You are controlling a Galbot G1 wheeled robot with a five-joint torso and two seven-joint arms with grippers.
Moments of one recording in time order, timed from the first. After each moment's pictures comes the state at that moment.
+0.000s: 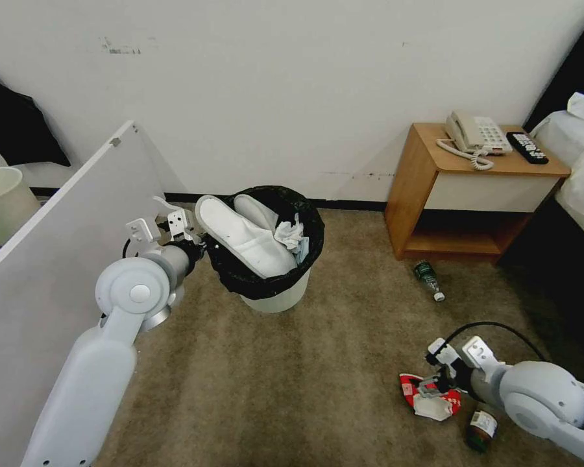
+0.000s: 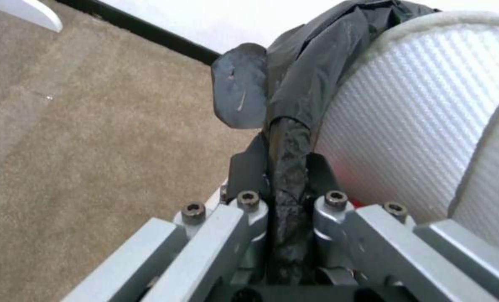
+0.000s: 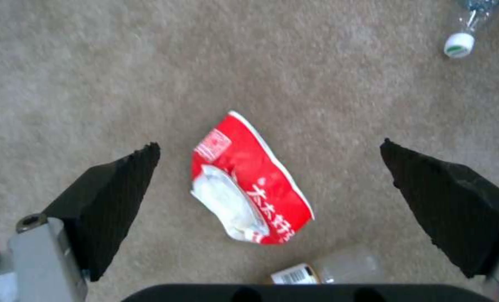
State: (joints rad) left arm 0.84 -1.11 -0.36 -2.01 -1.27 0.69 -0.66; right arm -1.41 0.28 0.23 2.04 0.83 -0.64 0.14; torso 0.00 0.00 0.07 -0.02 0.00
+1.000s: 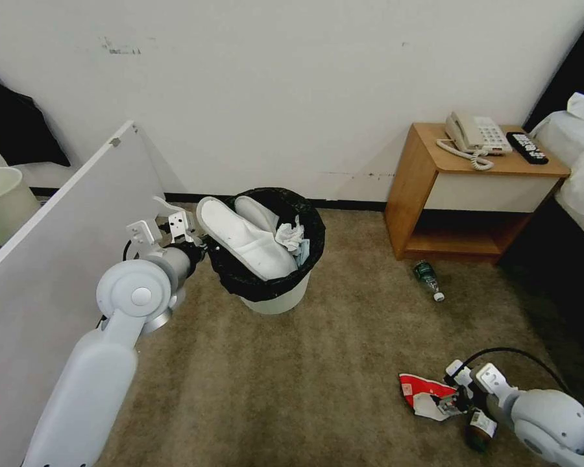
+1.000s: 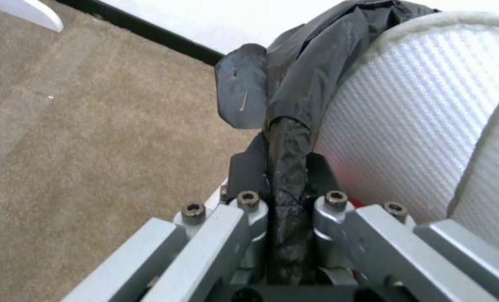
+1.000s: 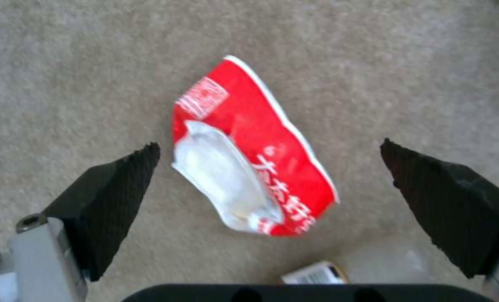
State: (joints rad) left arm 0.84 -1.11 -0.36 -2.03 -1.26 0.69 -0.67; right arm -1.36 0.43 0.07 1.82 0.62 -0.51 0.08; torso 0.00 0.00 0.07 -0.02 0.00
